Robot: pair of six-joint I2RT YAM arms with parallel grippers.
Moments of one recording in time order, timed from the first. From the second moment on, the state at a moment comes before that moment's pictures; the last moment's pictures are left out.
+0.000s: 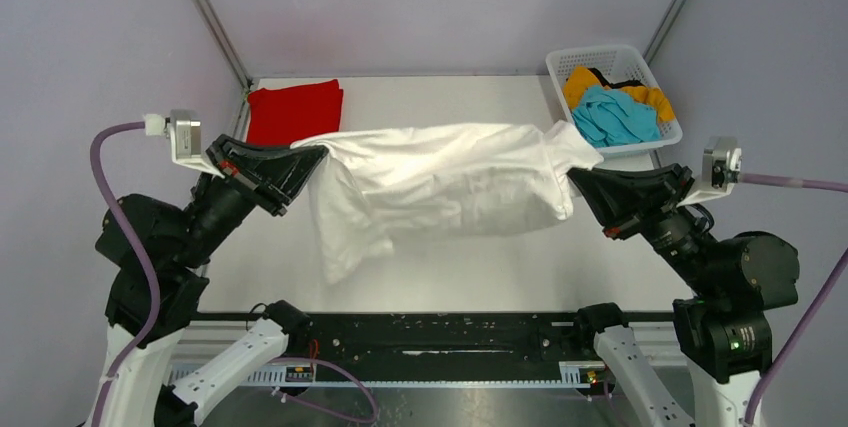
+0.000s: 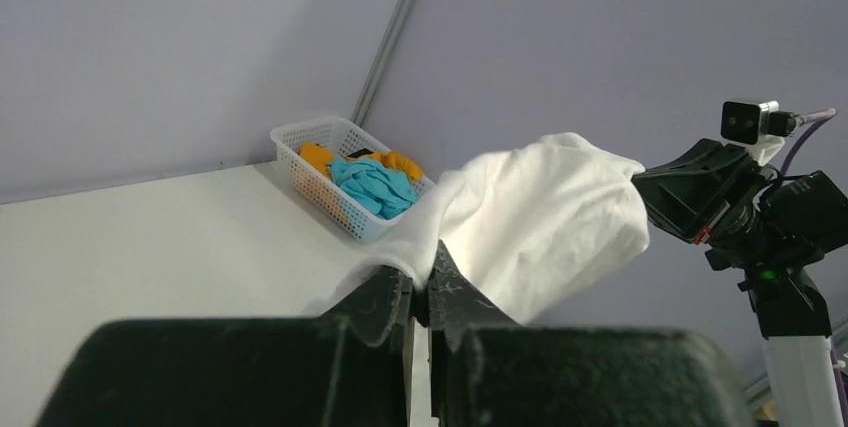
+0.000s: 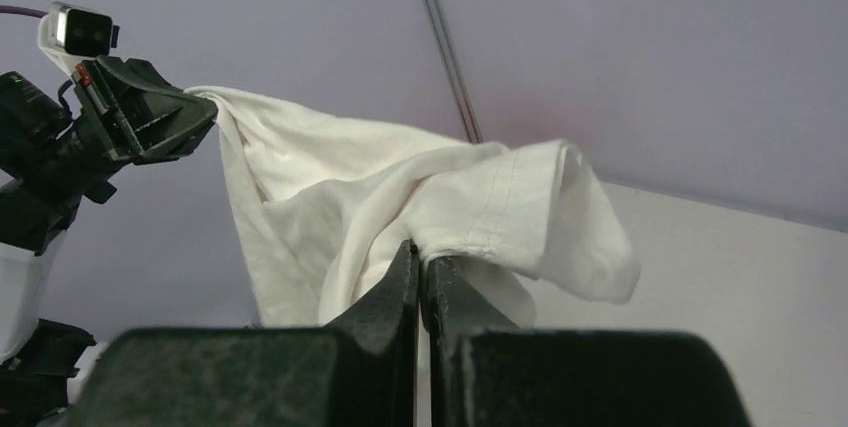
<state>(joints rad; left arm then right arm) -0.53 0.67 1.36 -0.41 0.22 -0.53 0.19 0.52 1.21 -0.36 -0.52 0.53</state>
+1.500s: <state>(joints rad) -0.62 1.10 0.53 -0.39 0.09 -0.77 0.20 1.02 0.54 -0.22 -0.17 0.58</state>
